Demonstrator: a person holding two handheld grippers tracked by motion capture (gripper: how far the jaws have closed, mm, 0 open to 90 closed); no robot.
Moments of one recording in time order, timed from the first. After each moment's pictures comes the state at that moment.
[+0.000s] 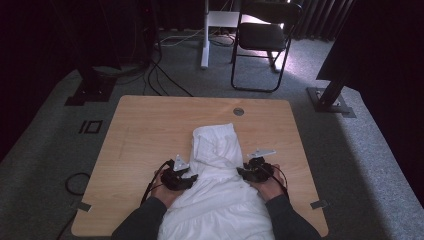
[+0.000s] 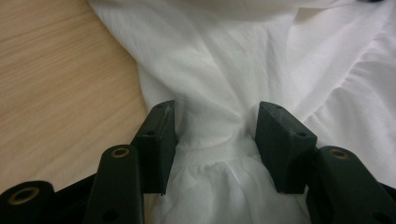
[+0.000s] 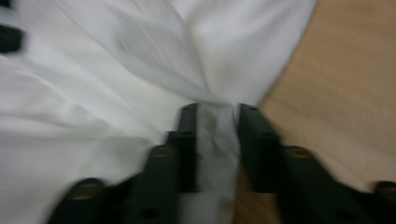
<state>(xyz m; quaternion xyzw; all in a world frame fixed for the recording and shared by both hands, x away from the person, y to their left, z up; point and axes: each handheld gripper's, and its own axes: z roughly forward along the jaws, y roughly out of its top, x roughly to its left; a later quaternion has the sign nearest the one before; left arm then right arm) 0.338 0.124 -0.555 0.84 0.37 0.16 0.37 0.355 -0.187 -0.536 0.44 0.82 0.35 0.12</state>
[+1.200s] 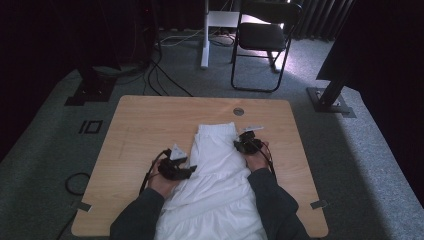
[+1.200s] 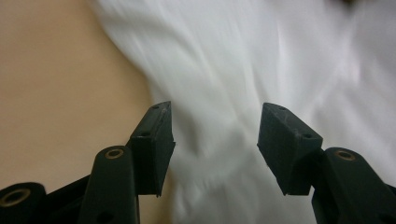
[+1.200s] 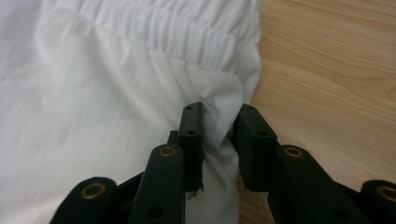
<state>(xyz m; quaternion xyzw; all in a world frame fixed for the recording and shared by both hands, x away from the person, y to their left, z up) 0.364 0.133 -0.511 0.82 0.37 0.16 0.40 0.463 -0.166 -0.550 0.49 0.79 0.34 0.18</state>
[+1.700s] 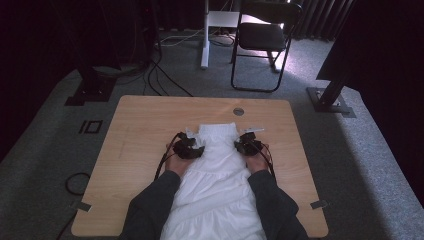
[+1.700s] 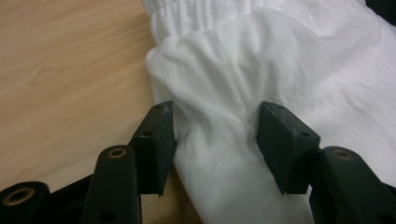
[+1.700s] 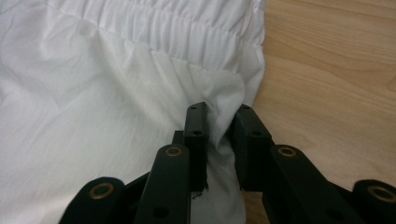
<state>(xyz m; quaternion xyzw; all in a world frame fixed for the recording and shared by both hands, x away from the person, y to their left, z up) 0.441 0.096 -0.551 0.81 0.43 0.18 0.35 0.457 -0.166 -0.552 0.50 0.77 0.35 0.18</state>
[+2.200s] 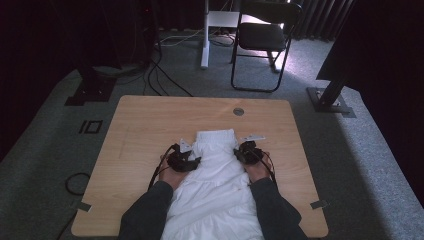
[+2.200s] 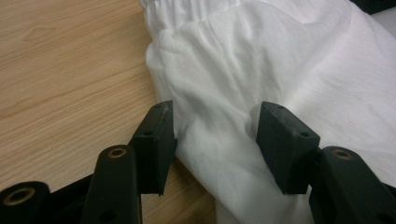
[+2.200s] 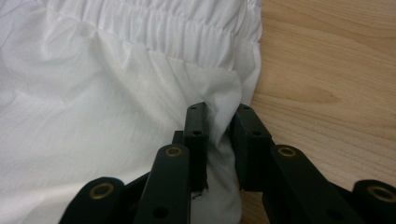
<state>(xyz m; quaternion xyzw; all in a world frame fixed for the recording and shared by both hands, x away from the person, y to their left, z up) 0.399 0.110 -0.556 0.82 0.41 0.18 0.36 0.424 -0.165 -0.553 0.49 0.78 0.35 0.17</state>
